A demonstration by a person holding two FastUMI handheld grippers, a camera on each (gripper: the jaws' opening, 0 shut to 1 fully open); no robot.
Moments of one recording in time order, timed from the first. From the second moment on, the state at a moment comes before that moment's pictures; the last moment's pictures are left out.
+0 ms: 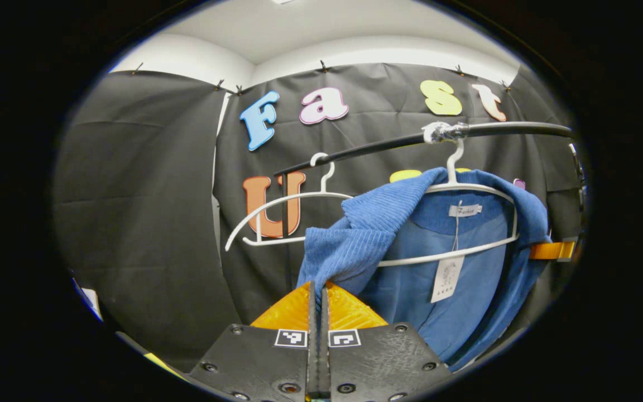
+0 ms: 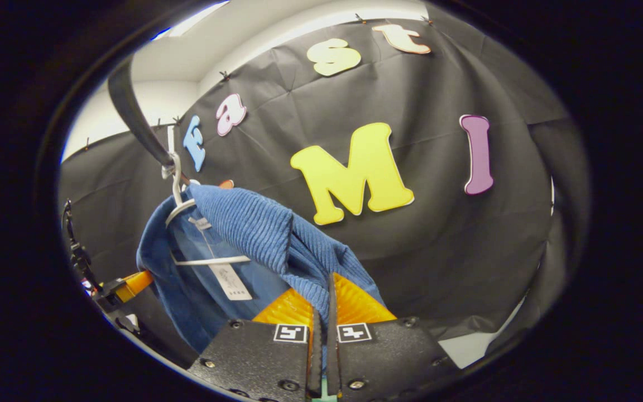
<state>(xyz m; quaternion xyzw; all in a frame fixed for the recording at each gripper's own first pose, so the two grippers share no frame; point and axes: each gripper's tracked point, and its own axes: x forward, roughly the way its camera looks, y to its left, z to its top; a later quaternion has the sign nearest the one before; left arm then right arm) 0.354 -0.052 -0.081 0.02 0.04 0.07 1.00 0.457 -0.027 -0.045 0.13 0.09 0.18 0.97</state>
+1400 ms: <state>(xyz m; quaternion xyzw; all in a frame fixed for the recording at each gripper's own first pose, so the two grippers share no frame) 0.413 -0.001 0.014 0.04 -0.01 0.09 0.99 0.526 -0.063 0.064 0.25 0.02 0.15 0.96</state>
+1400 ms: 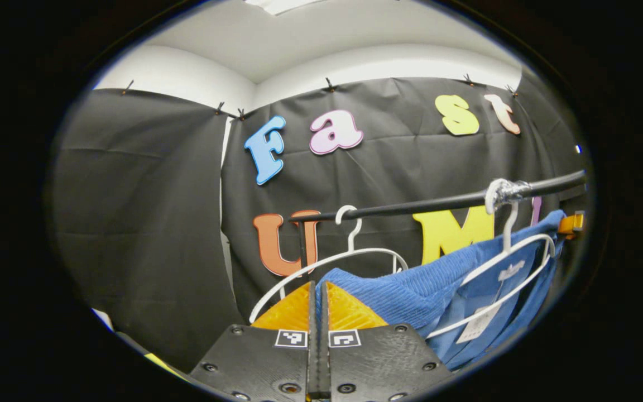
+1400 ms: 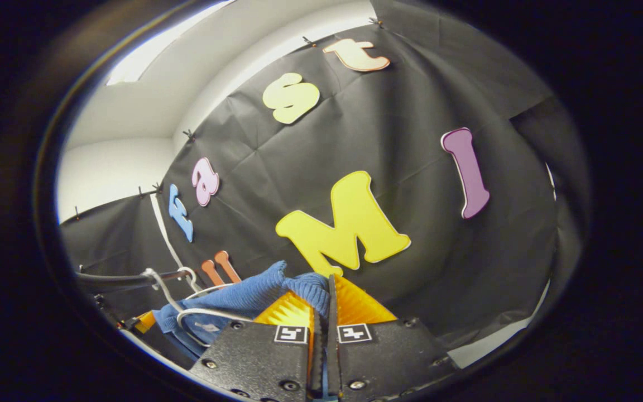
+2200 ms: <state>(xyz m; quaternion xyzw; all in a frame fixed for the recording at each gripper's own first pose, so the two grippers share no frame) 0.408 -0.034 -0.084 -0.07 0.05 -0.03 1.00 0.547 -0.056 0.026 0.23 0.06 0.15 0.96</state>
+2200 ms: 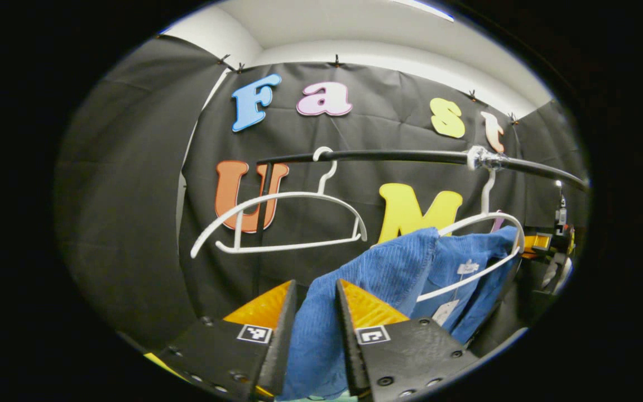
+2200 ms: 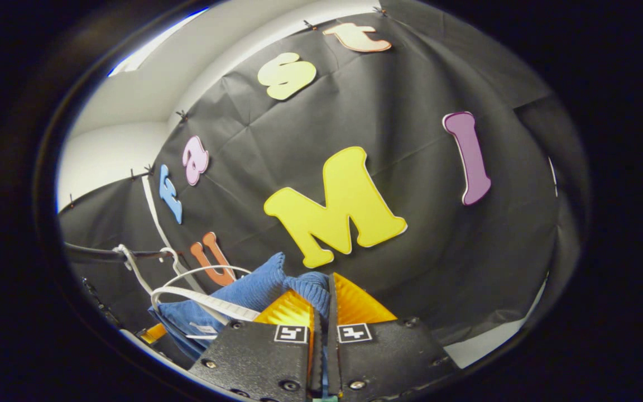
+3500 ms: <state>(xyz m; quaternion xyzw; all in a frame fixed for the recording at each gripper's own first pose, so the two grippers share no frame) 0.421 -0.036 -0.095 -0.02 0.04 -0.06 1.00 0.552 -0.046 0.028 0.23 0.06 0.16 0.96</state>
